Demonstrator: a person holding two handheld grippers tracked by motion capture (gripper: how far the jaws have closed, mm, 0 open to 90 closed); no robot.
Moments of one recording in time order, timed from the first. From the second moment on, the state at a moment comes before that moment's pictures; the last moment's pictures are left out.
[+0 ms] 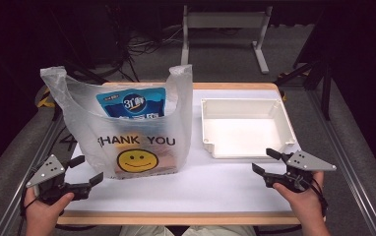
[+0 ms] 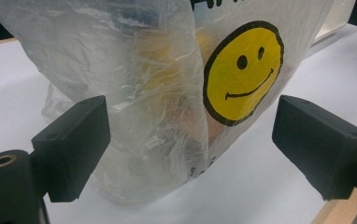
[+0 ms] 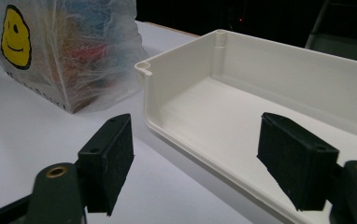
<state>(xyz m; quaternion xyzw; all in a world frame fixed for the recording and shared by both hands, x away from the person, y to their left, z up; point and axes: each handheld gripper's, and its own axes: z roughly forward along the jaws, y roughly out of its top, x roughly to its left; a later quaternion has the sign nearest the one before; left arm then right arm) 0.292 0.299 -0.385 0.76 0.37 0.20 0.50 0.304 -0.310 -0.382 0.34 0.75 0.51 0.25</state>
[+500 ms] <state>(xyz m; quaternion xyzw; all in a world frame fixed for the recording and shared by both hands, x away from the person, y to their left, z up) 0.297 0.309 -0.373 0.74 0.38 0.20 0.52 0.310 -0.304 -0.384 0.34 0.76 0.50 0.24</state>
